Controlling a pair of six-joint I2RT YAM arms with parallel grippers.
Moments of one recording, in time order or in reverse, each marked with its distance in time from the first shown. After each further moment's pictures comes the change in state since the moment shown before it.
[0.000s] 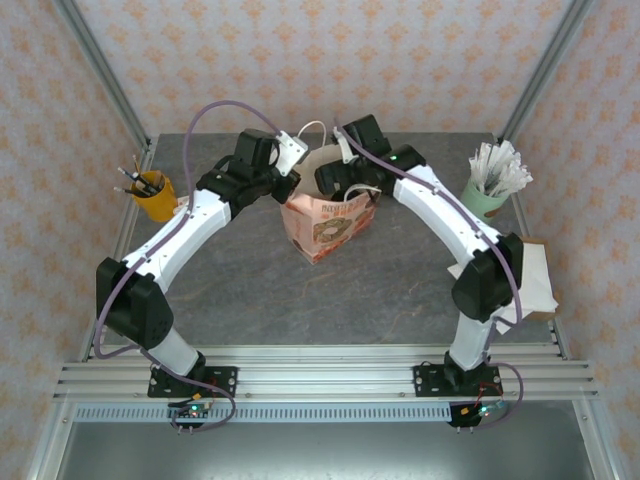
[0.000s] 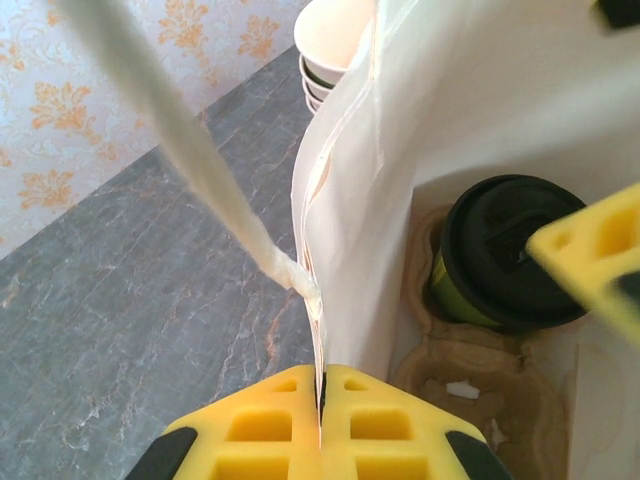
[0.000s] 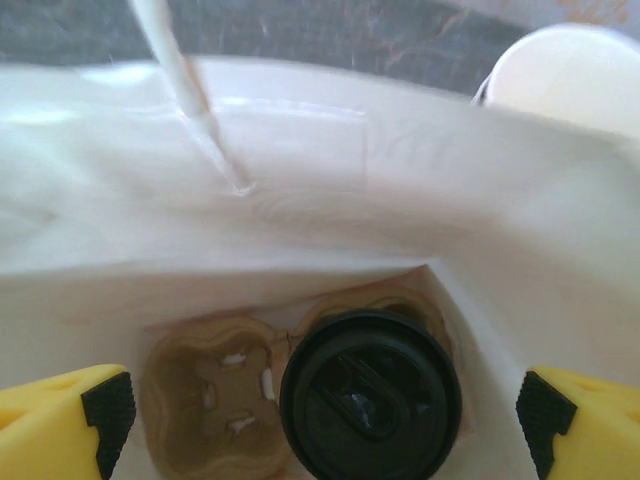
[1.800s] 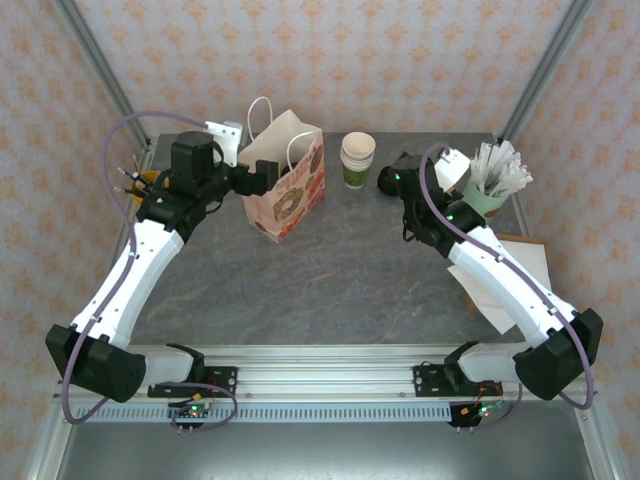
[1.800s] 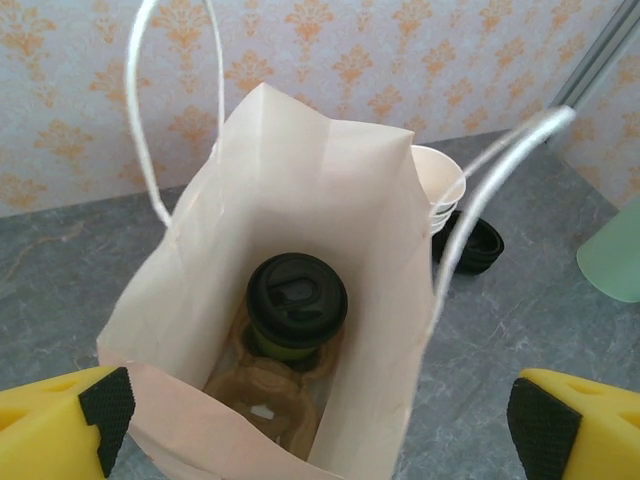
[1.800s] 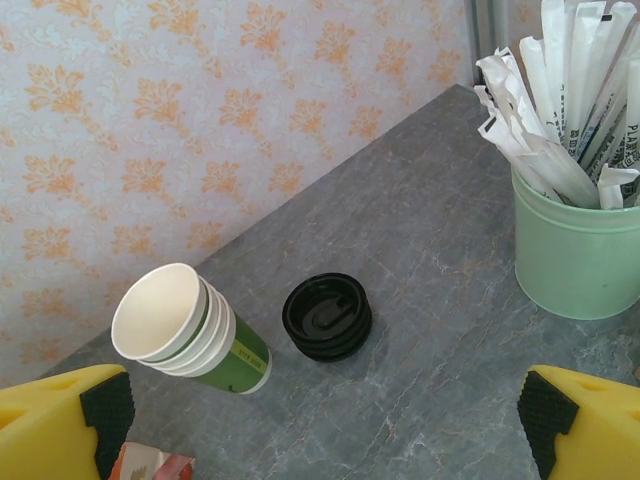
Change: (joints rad) left arm 0.149 -0.319 -0.123 0.030 0.067 -0.382; right arm -0.011 -0.514 -0.565 0.250 0.719 0.753
